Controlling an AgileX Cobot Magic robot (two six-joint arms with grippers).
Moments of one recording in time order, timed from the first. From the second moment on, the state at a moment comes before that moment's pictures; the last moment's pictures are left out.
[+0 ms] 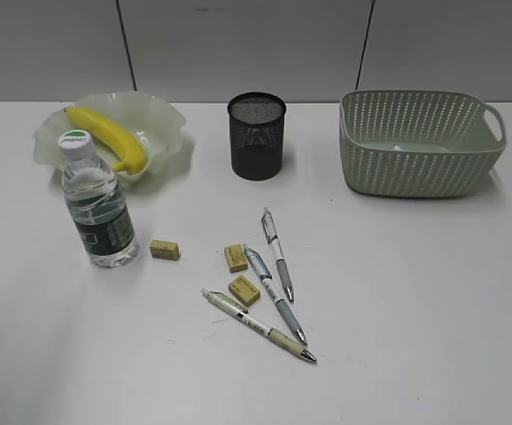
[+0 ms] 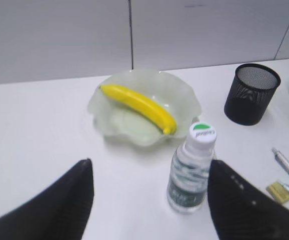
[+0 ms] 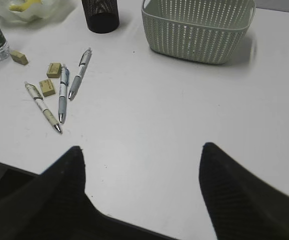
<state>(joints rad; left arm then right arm) -0.32 0.70 -0.60 0.27 0.40 -0.35 0.24 -0.01 -0.51 0.14 1.04 -0.09</state>
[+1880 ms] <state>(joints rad) -0.32 -0.01 -0.54 -0.01 1.06 -0.01 0.55 1.55 -1.29 0.13 0.82 -0.22</state>
